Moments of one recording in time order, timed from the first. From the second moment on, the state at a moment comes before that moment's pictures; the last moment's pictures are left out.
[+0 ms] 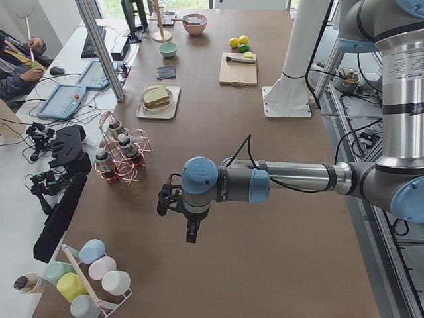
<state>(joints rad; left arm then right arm) -1.69 -1.44 -1.75 -1.58 -2.39 0.12 1.65 -1.77 1.77 -1.64 2.32 -0.21</state>
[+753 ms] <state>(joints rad) -1.69 -1.45 -1.75 -1.57 -2.45 0.10 1.65 -1.76 1.78 -1.64 2.34 -0.13</state>
